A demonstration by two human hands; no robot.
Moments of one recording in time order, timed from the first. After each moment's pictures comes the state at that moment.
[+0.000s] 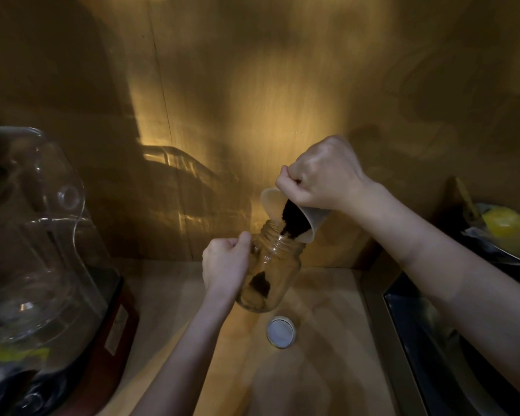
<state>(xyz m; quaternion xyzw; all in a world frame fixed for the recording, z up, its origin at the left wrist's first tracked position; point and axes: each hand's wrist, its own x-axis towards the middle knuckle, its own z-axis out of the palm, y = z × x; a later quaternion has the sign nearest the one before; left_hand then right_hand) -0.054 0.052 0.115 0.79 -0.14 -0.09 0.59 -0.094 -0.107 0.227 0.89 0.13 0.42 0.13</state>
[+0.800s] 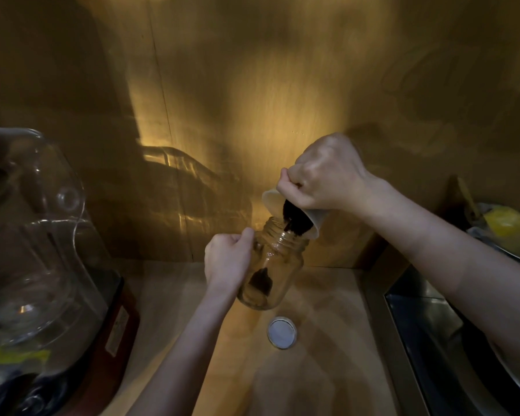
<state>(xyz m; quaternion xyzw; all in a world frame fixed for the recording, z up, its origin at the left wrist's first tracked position) -0.050 0.049 0.122 0.78 -0.17 -0.10 0.59 -0.096 -0.108 0.231 0.89 0.17 0.39 0.16</state>
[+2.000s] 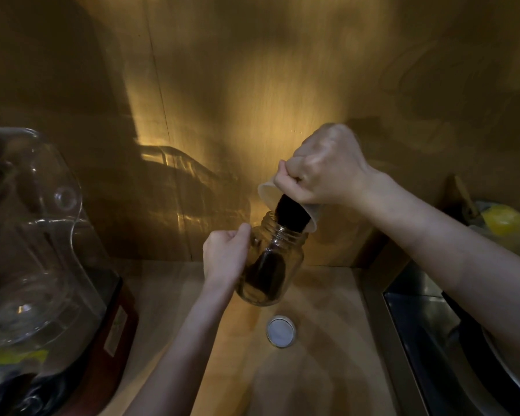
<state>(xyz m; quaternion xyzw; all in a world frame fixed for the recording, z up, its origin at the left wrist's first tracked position) -0.049 0.048 0.127 0.77 -0.15 -0.12 0.61 -0.097 -0.104 0.240 0.88 0.19 0.41 0.16</state>
